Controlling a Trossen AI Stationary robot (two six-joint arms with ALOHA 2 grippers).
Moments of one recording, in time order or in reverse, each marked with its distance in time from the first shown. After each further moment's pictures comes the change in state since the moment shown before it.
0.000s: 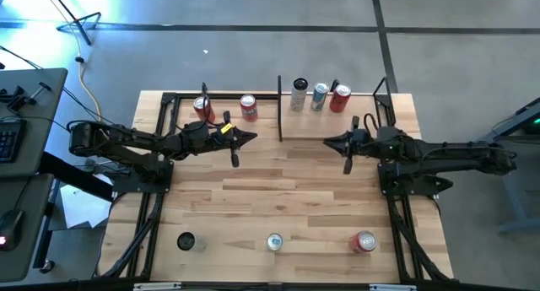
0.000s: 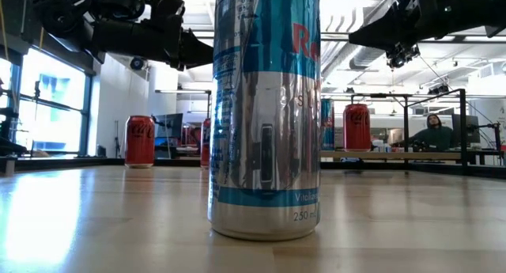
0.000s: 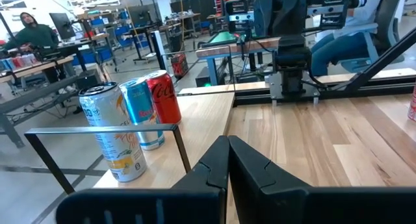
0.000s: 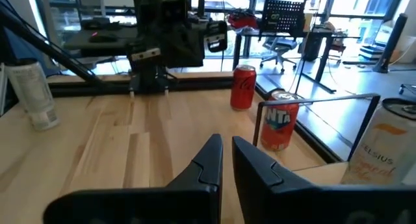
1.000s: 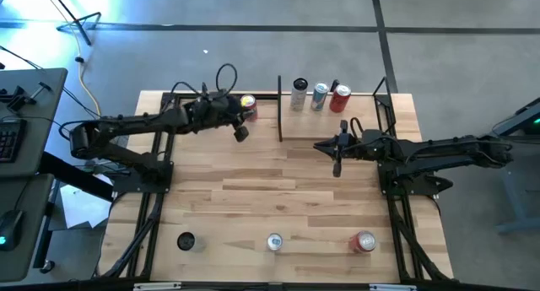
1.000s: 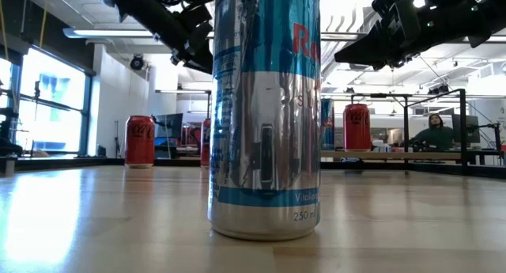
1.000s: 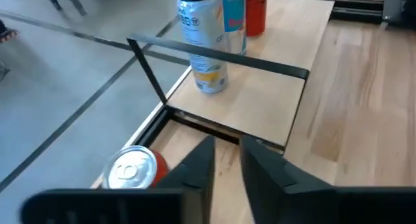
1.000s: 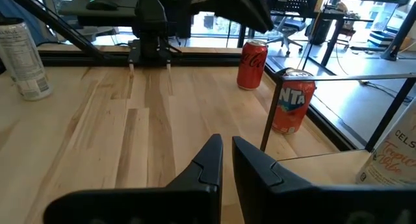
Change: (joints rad) left arm 0.167 0.001 0.464 -0.926 -0.151 -0.104; right arm 0.013 0.205 0.000 0.117 0.000 -0.030
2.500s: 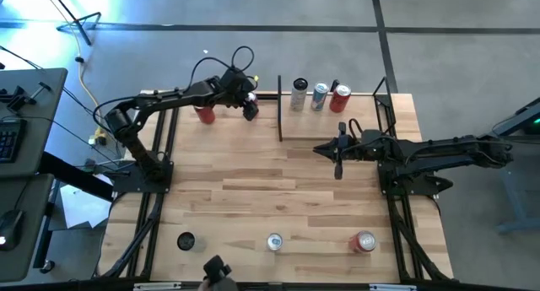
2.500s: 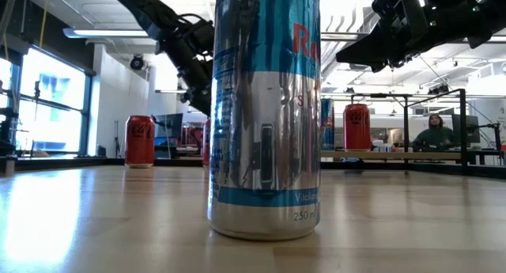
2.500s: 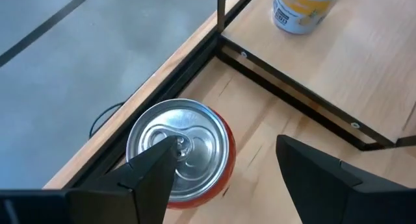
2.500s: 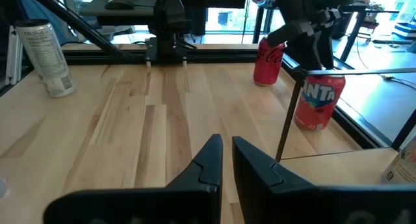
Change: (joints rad) left arm 0.264 0.392 0.288 -0.225 0.158 -0.079; right arm 0.000 0.000 0.000 -0.018 -0.065 0.030
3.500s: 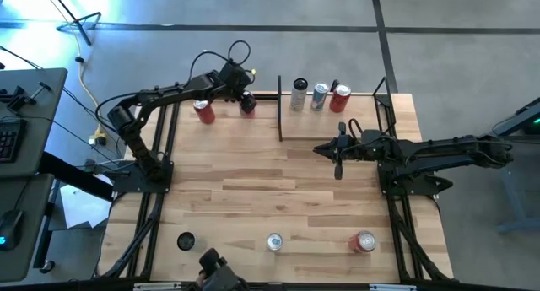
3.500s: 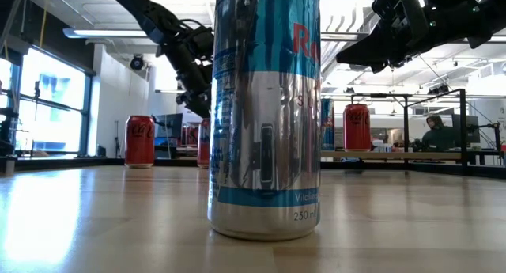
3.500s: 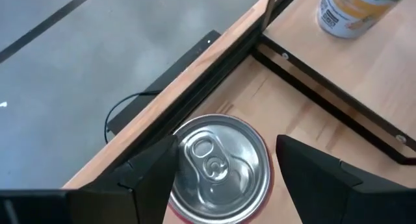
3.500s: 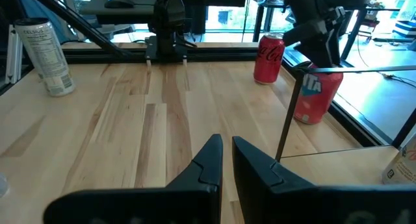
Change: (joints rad) left arm 0.060 0.041 0.045 -0.049 -0.010 -0.010; right arm 0.000 0.000 0.000 -0.006 0.000 0.003
